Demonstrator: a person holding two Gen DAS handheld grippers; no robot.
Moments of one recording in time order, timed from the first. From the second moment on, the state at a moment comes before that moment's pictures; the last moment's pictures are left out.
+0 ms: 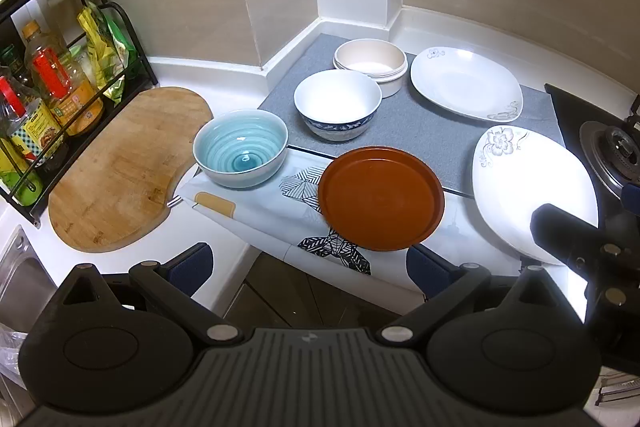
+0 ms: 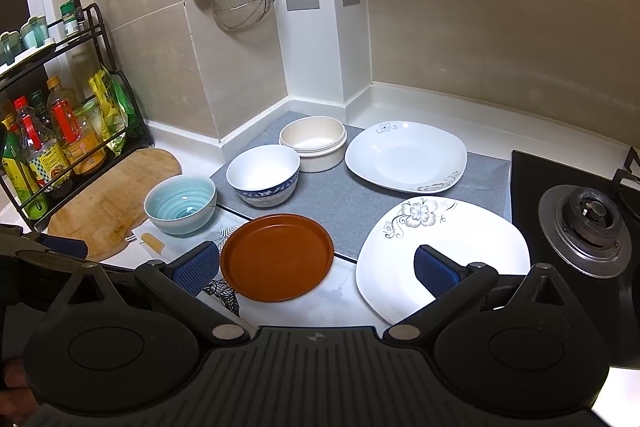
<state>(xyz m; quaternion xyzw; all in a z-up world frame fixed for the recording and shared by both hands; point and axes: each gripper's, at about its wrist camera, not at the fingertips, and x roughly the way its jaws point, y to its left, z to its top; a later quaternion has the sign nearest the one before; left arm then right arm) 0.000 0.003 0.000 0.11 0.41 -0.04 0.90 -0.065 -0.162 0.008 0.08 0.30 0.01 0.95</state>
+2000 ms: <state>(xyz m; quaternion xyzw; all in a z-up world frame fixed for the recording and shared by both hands) 0.163 0.051 -0.117 0.06 0.59 -0.16 0.79 0.106 -0.167 -0.069 0.19 0.44 -0.01 0.88</state>
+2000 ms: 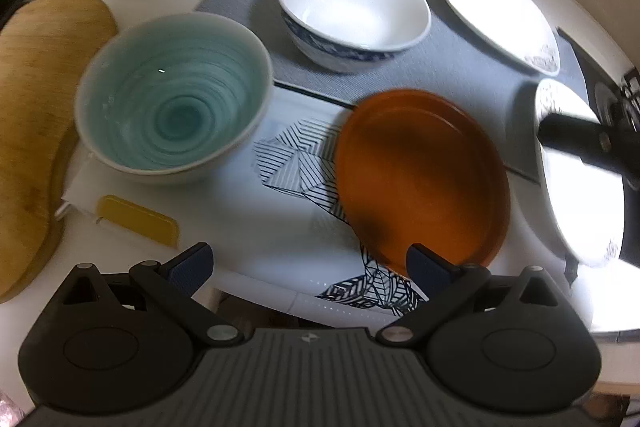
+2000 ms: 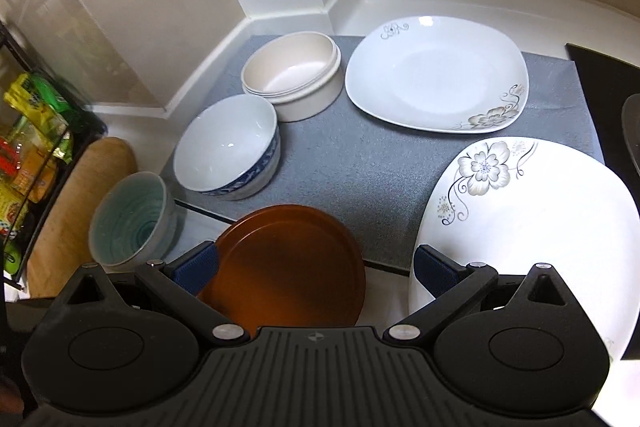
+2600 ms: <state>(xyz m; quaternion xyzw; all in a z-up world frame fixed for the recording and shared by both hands) 0.175 0.031 -0.134 0.03 0.61 -0.11 0.78 0.176 -0.179 -0.107 0.14 0.51 0.10 0.84</state>
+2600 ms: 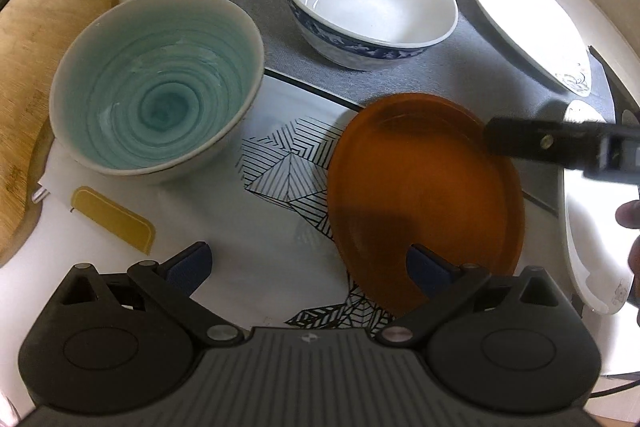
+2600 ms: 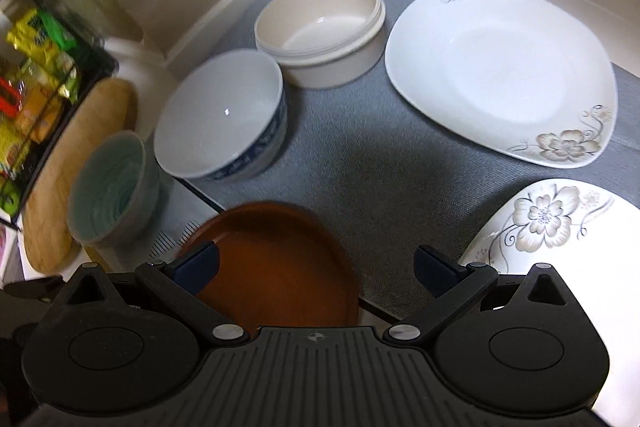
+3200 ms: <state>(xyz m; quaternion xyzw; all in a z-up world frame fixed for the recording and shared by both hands) 0.181 0.029 -0.139 -0.05 0.62 -0.12 0.78 0.195 -0.170 -0.130 0.08 0.55 0.14 0.82</state>
